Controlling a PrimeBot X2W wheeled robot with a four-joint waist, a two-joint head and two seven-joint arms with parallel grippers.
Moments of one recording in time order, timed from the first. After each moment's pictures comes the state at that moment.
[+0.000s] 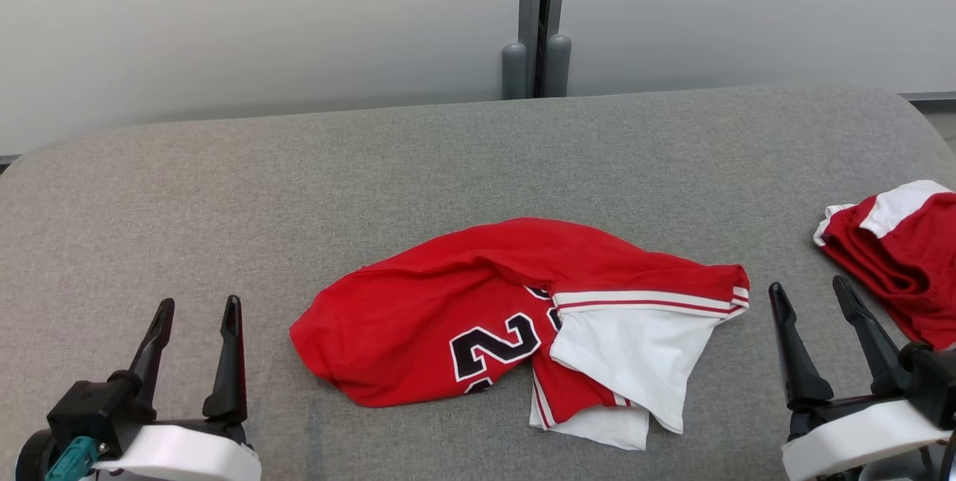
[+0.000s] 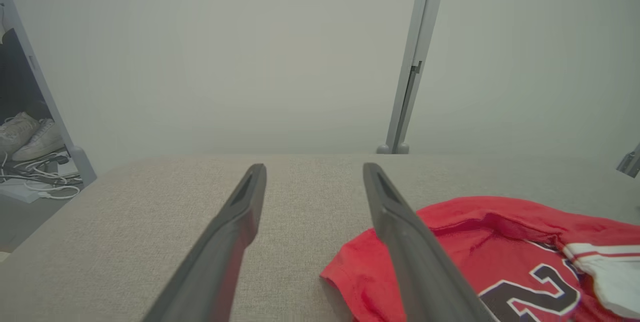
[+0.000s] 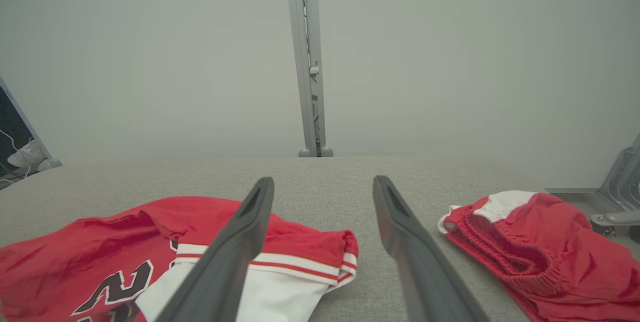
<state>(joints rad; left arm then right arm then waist) 0.08 0.34 -0.19 -0.12 -0.46 0.23 -0.11 0.07 -0.05 -0.03 -0.15 0.17 0.13 0.02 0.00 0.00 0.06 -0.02</state>
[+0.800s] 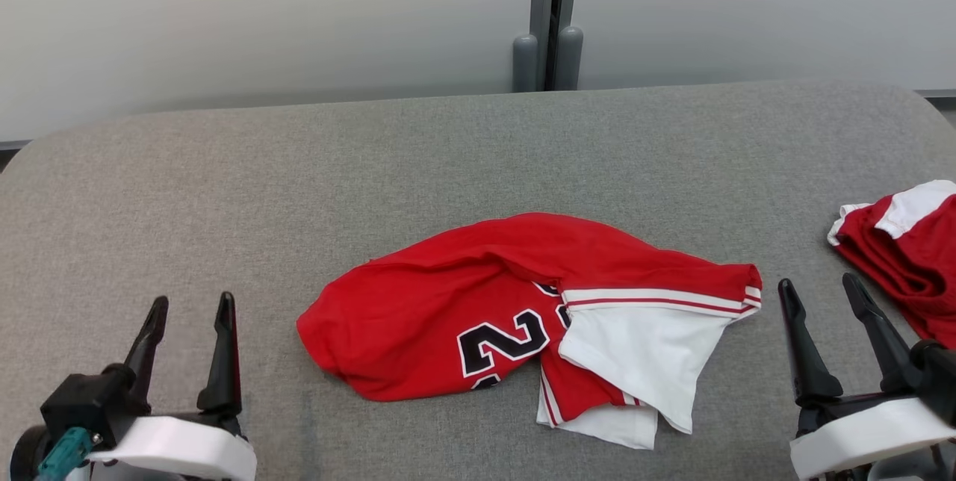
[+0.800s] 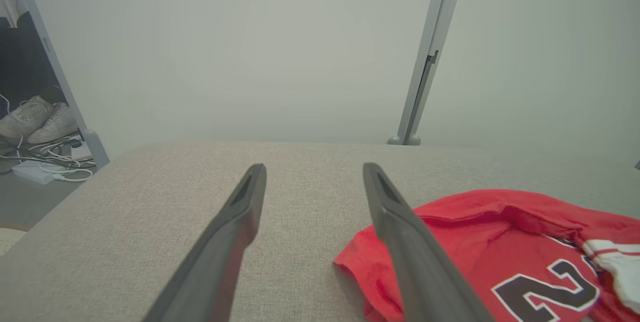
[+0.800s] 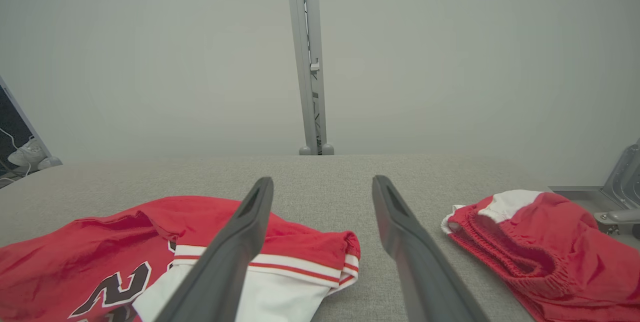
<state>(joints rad) 0.08 0.35 -0.20 -0.11 -0.48 0.24 -0.09 0.07 -0.05 -0.05 -0.16 0.18 0.13 0.03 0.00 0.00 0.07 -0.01</state>
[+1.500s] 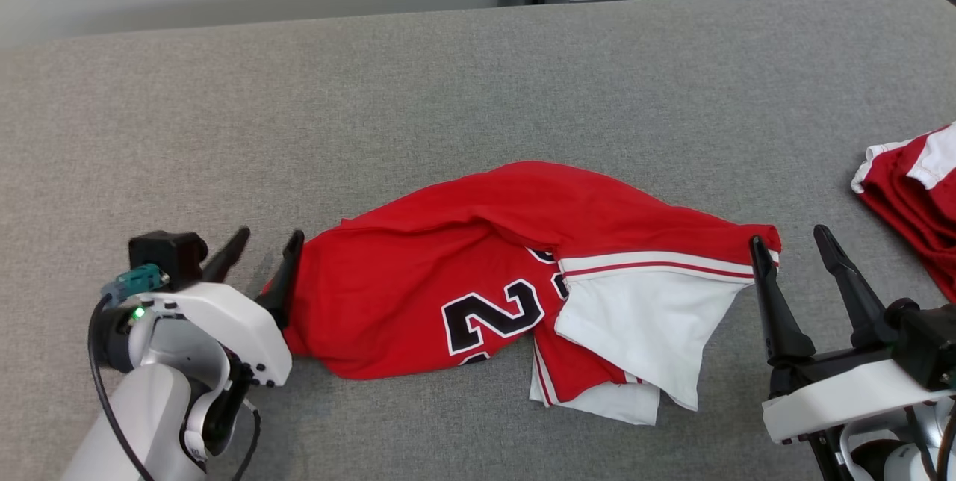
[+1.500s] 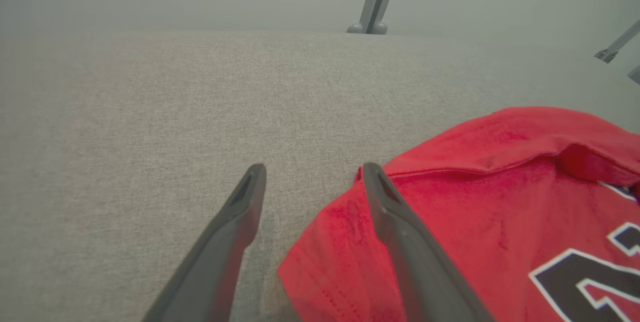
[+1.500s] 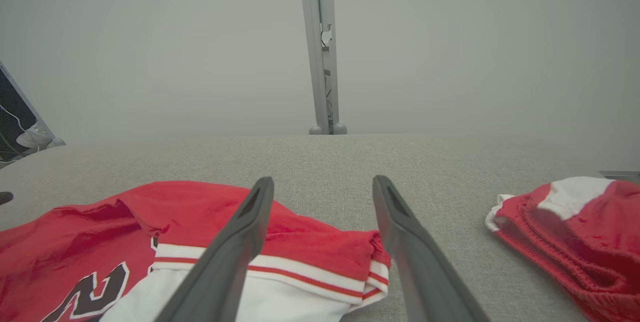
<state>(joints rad) -0.34 0.31 -0.31 0.29 -0.56 0.04 0.08 -0.03 -0.05 0.01 -0.14 0.18 0.13 0.00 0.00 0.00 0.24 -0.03</state>
